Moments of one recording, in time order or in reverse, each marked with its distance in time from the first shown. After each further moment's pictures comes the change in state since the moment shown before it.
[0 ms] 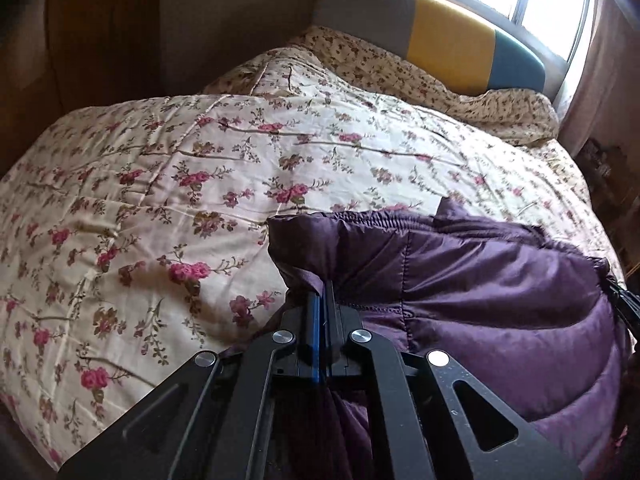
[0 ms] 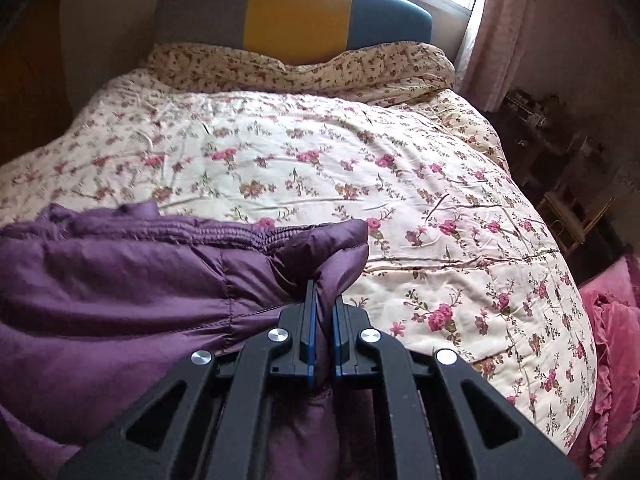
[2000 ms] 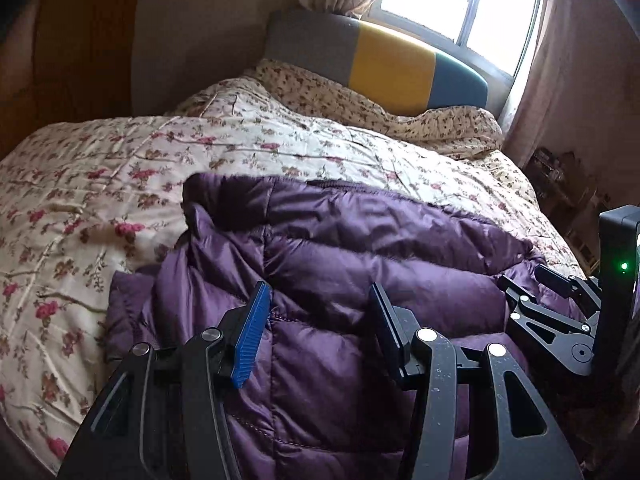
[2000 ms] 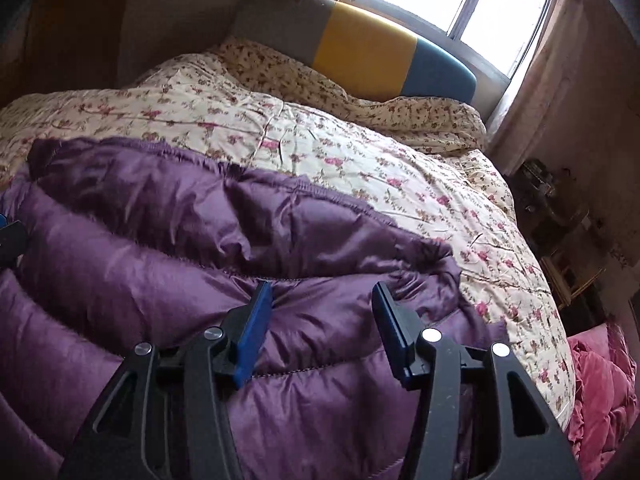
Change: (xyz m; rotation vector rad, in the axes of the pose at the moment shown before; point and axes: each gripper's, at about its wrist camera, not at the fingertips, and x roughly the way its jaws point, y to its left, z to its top) left arm -0.048 -0.056 -0.061 0.028 -0.140 -0.161; right arm -0.066 0.118 -0.053 -0.222 -0.120 -0.011
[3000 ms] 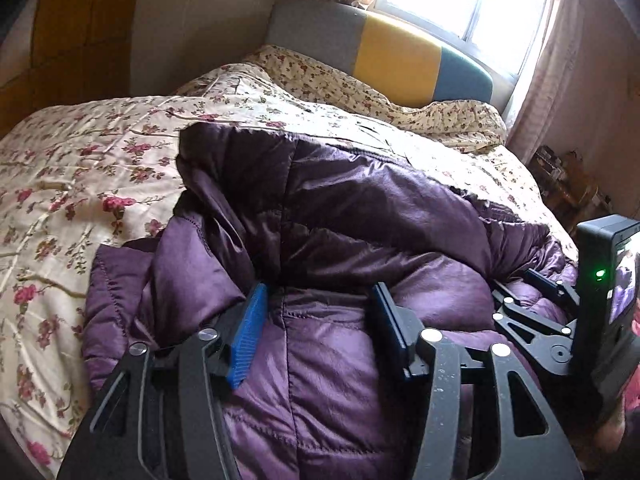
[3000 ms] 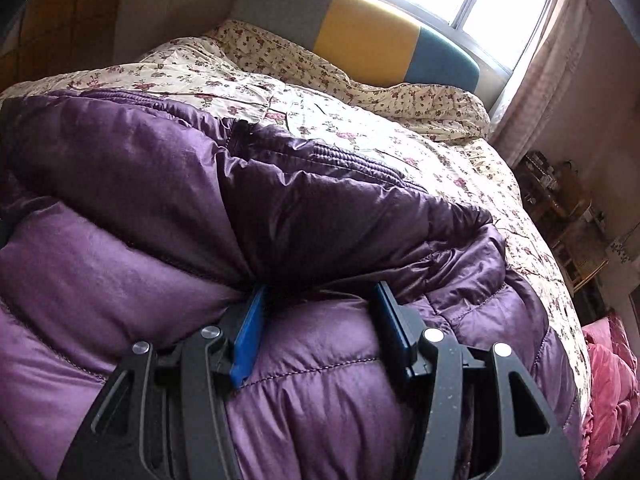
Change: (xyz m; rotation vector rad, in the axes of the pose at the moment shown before) left arm 0.016 0.008 -0.013 -0.022 0.016 -0.010; right arm 0.039 0.016 -0.012 0.002 0.022 -0.015
